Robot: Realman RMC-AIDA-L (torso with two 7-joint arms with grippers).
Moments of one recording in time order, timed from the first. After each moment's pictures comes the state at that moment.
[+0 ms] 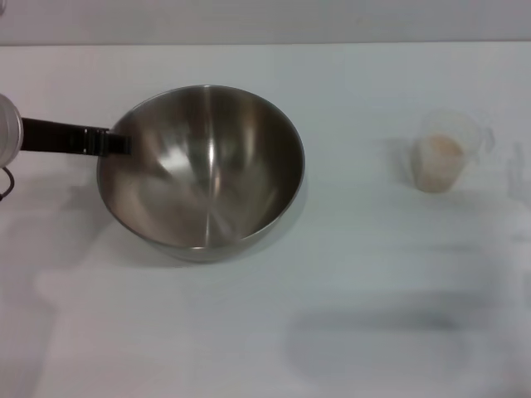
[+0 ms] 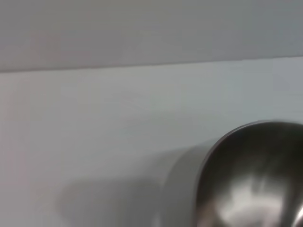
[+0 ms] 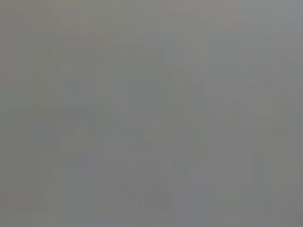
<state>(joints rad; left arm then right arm) -0.30 -2.06 -1.70 -1.64 2.61 -1.26 0.13 0.23 2.09 0.50 0.39 -1.79 -1.47 -0.20</state>
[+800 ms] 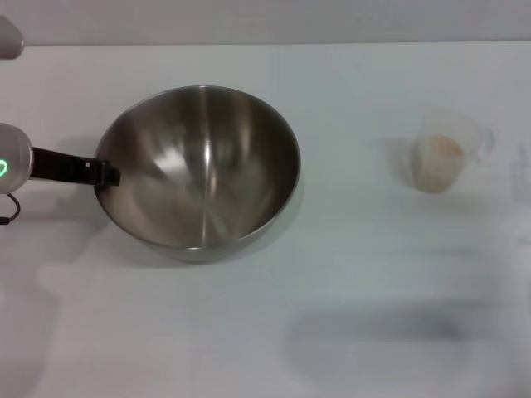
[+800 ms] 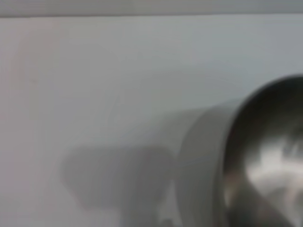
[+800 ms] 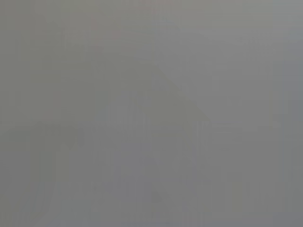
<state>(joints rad) -0.34 -2.07 -1.70 -1.50 2.64 -1.23 0.14 0.22 2.08 0.48 0.38 -1.79 -1.54 -0.20</state>
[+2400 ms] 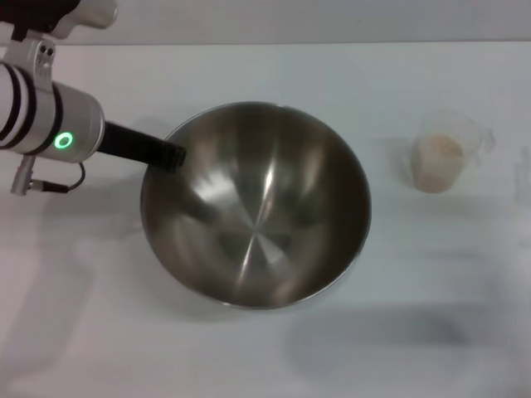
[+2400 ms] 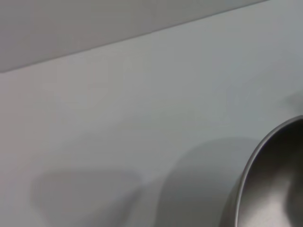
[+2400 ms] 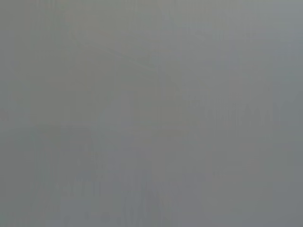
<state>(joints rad) -0.47 -2.07 -1.65 -1.49 2.52 -1.28 0.30 0.21 2.09 0.47 0.37 -1.79 -1.56 -0.20</state>
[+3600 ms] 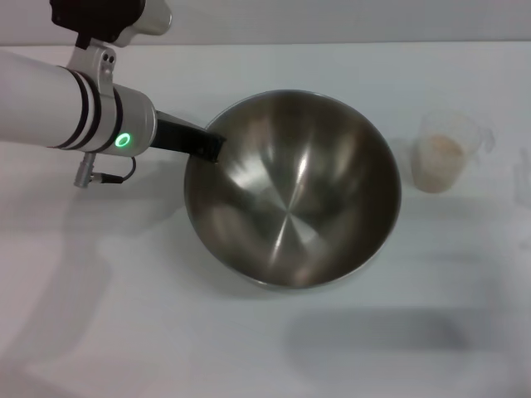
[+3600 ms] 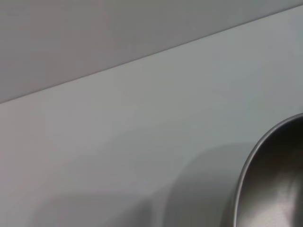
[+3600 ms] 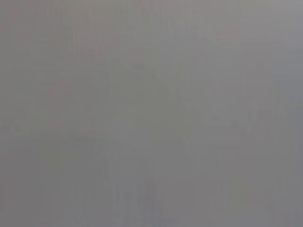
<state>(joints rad) -0.54 -2.07 -1.53 -1.28 2.47 -1.00 0.34 0.21 2.08 0.46 0.37 -1.79 -1.59 -0.20</state>
